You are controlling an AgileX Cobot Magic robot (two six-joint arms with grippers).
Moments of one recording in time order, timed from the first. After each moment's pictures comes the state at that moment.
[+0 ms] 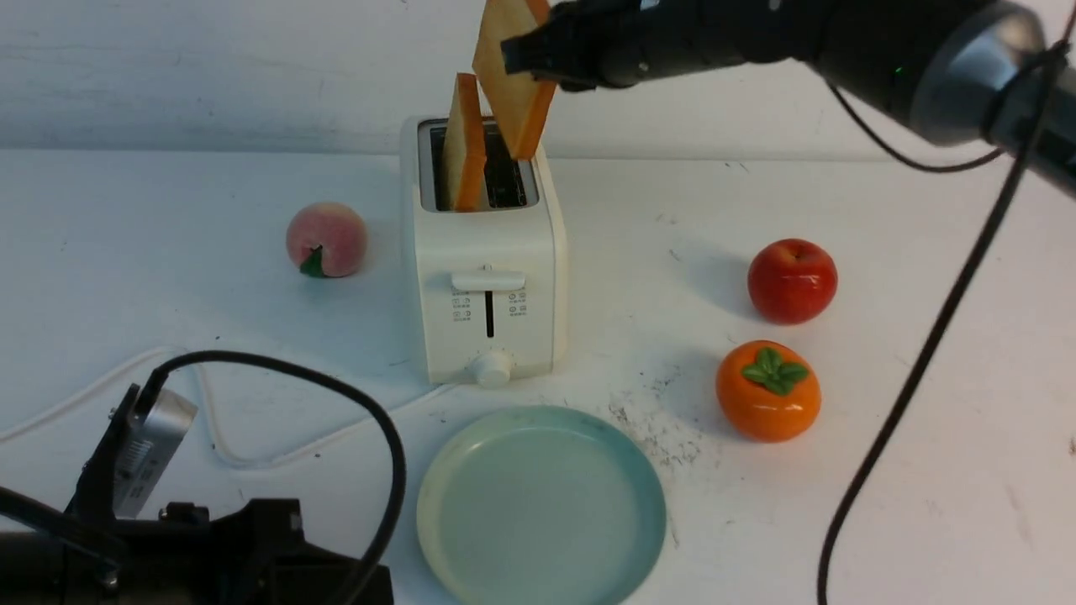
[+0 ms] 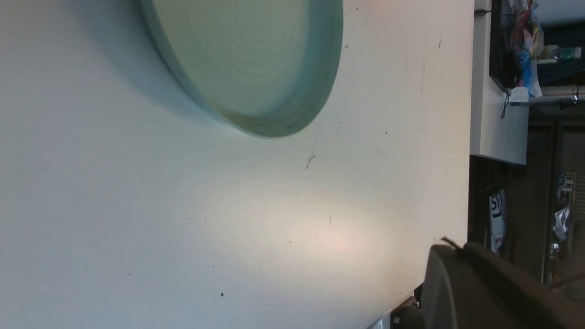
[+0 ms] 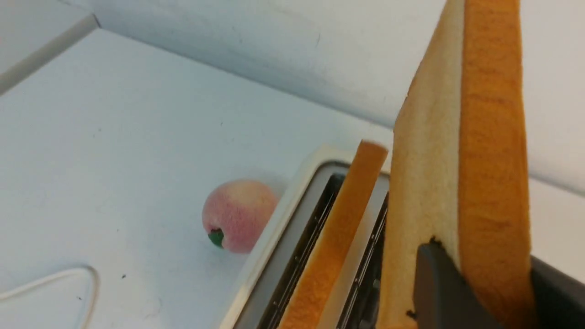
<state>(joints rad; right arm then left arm) 0.49 1.99 -2.04 0.17 0.51 -0.11 -0.10 1.03 -0.42 -1.28 0.83 0.43</state>
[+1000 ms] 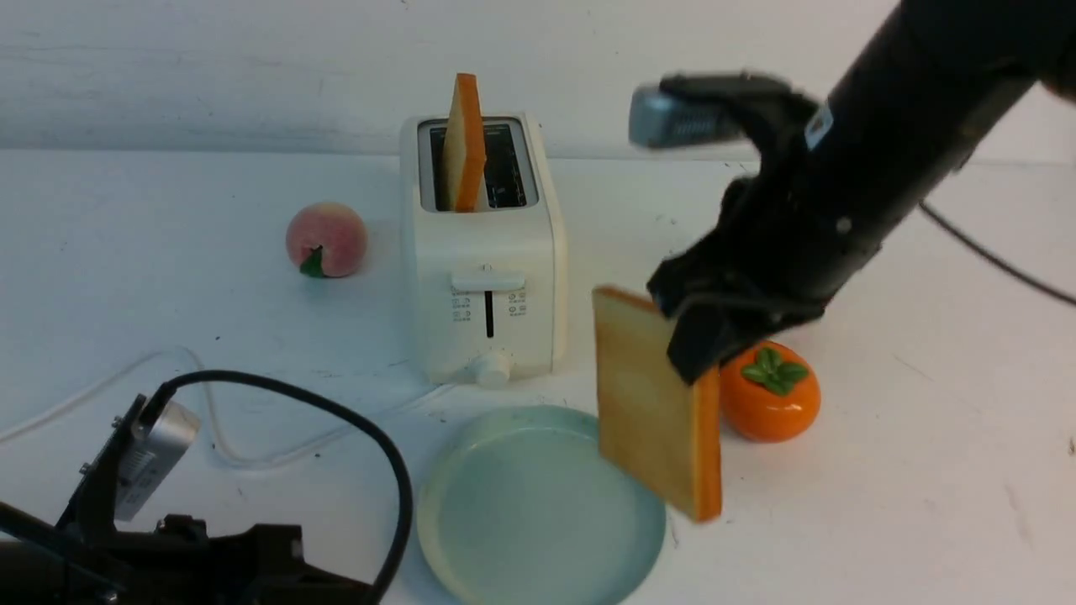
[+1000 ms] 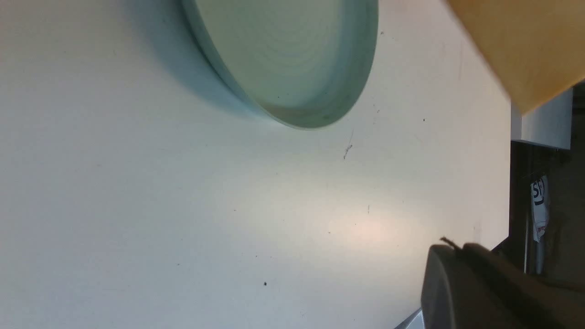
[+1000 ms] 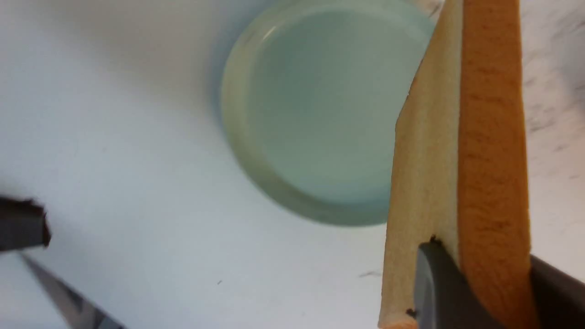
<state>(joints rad) 0.49 1.66 -1.55 0.37 1.21 -0.14 -0.10 1.03 -0.42 -1.21 0.81 0.44</state>
